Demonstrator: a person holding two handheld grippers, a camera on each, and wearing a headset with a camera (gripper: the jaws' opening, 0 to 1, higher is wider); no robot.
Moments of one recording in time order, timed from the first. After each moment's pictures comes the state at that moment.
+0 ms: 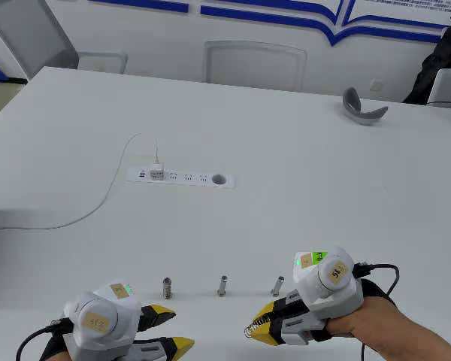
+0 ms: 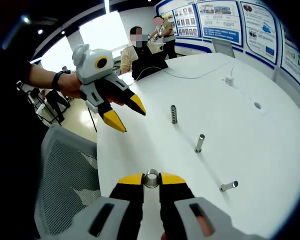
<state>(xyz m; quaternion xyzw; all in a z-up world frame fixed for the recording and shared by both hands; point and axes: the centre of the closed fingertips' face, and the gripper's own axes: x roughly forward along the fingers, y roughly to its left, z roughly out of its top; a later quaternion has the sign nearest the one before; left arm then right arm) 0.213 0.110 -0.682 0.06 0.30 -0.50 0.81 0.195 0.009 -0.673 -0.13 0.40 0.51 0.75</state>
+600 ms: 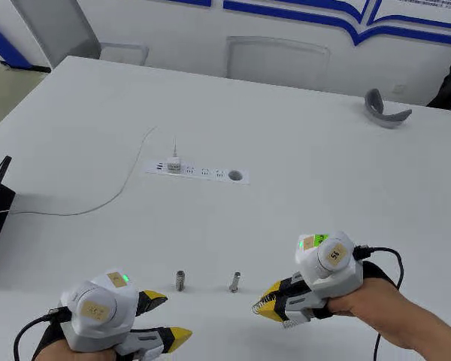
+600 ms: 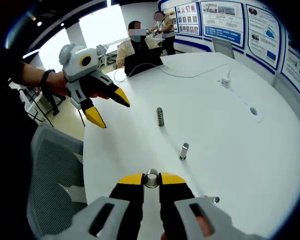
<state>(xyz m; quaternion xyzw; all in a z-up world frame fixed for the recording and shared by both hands) 0.222 0.134 -0.684 0.06 0.31 -0.46 0.83 0.234 0.008 -0.678 -0.17 0.40 0.50 0.75</state>
